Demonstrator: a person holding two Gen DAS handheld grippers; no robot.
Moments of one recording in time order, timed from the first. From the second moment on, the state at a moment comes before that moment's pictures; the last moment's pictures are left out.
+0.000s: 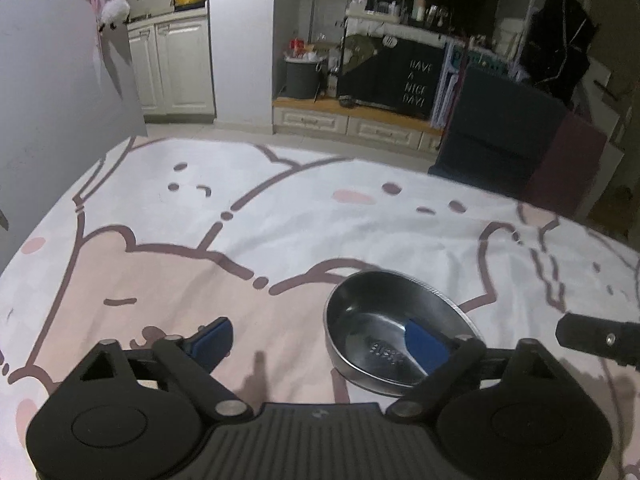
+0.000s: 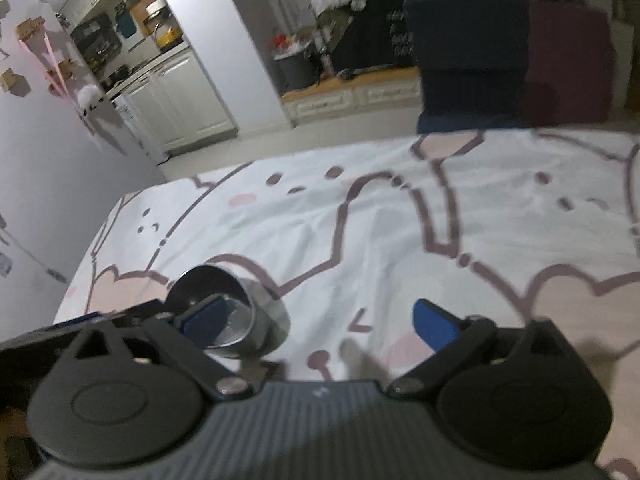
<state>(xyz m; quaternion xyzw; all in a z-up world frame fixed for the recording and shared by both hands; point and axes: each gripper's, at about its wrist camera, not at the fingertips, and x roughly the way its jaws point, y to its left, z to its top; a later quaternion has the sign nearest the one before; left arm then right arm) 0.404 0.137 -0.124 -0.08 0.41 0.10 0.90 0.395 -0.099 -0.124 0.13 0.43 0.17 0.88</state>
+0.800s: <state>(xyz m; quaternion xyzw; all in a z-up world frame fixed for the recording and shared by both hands) 0.419 0.146 -0.150 -0.12 0.45 0.07 0.88 0.418 -0.024 -0.166 0.09 0.49 0.23 0.84</state>
